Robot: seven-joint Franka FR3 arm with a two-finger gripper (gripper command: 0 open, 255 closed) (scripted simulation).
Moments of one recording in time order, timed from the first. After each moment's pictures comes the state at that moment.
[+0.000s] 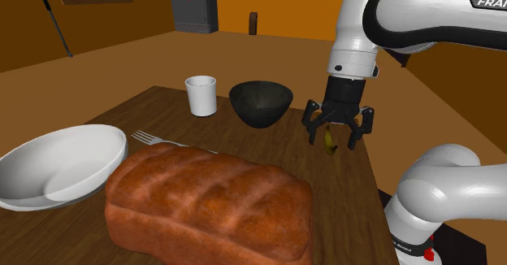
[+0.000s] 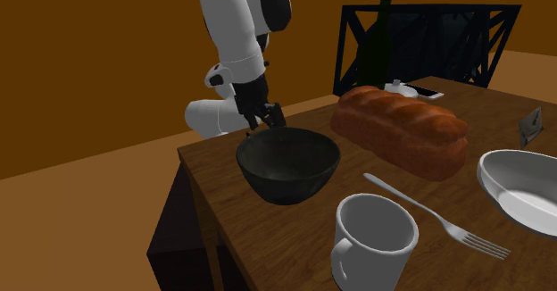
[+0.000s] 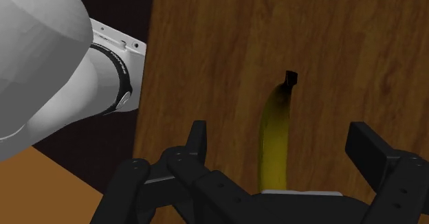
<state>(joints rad) -0.22 -1.02 0.29 -2.58 0.48 1.43 0.89</state>
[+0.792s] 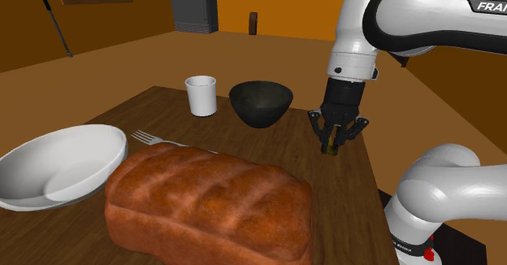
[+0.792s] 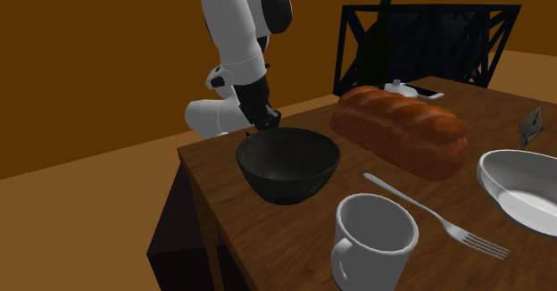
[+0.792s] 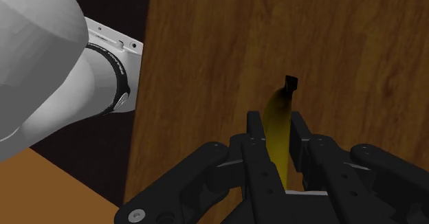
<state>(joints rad) -0.21 -1.03 0.29 -2.59 0.49 1.44 0.89</state>
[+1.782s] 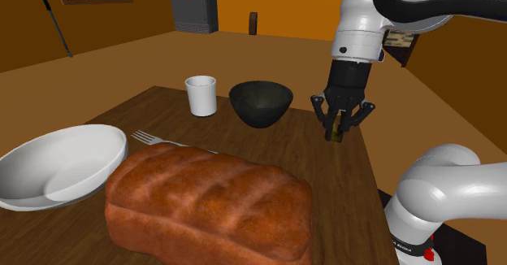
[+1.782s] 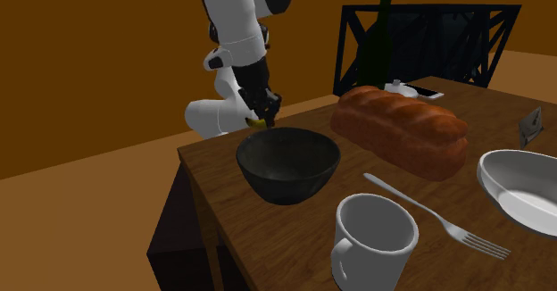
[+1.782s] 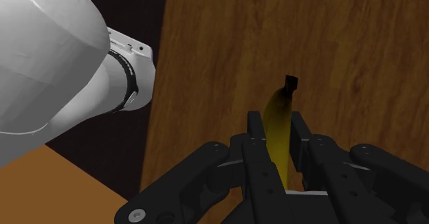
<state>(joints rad) -0.22 -1.00 0.27 -2.47 0.47 1.36 0.91</state>
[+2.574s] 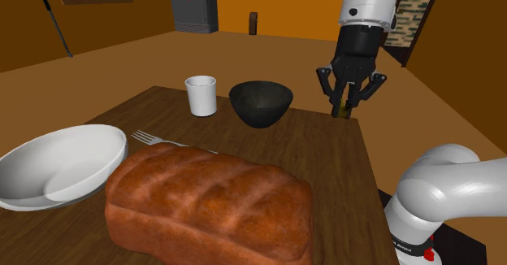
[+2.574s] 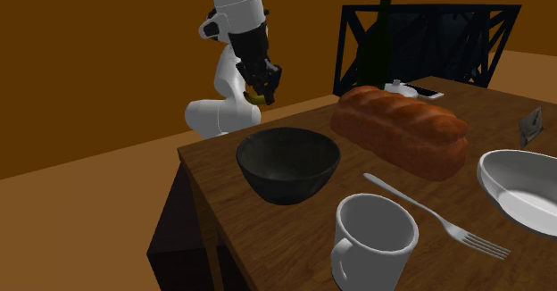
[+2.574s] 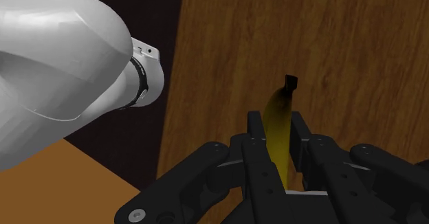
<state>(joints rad) -0.23 -0.93 0.24 -2.28 0.44 1.24 0.95</state>
